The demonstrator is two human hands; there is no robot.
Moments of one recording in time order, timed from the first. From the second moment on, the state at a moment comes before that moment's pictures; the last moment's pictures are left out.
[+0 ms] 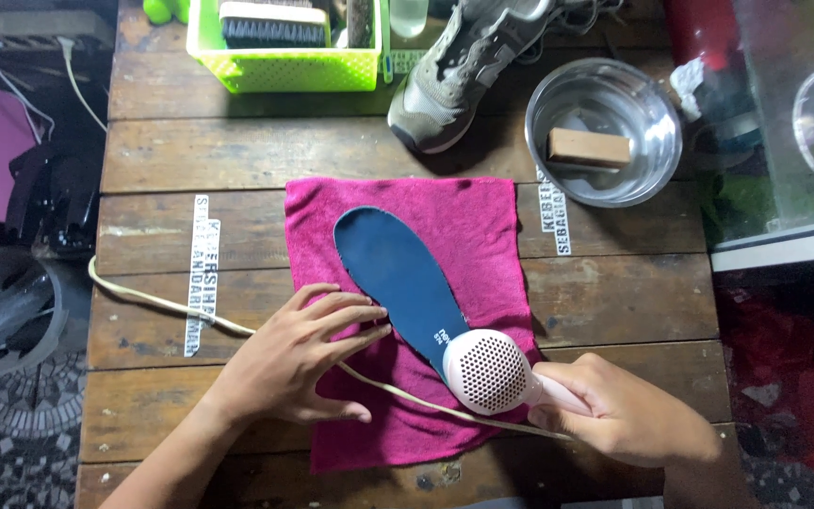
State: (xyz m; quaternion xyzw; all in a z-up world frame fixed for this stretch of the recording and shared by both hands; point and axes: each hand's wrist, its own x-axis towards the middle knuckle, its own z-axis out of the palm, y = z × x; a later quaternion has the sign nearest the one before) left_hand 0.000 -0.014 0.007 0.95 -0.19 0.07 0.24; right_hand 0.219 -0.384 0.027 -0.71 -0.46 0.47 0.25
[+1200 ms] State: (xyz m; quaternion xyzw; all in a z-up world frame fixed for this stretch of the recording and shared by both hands) left_hand -0.005 -0.009 -0.008 0.97 -0.12 0.07 0.22; right_hand 0.206 -0.310 0.049 -0.73 -0.42 0.42 0.34
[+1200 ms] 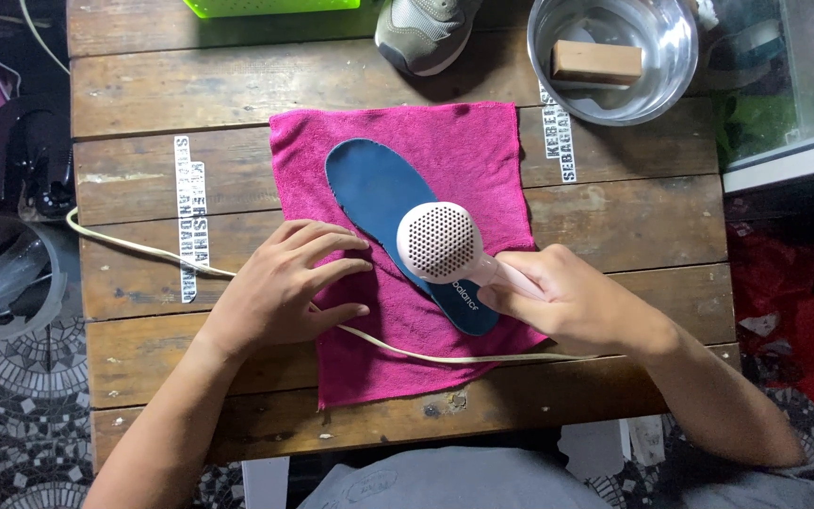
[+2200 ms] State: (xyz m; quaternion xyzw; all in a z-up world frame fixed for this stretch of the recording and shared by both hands) left_hand -0.004 0.001 -0.011 0.99 -0.03 0.07 0.15; right_hand 0.220 -0.258 0.037 -0.74 -0.42 0.42 0.32
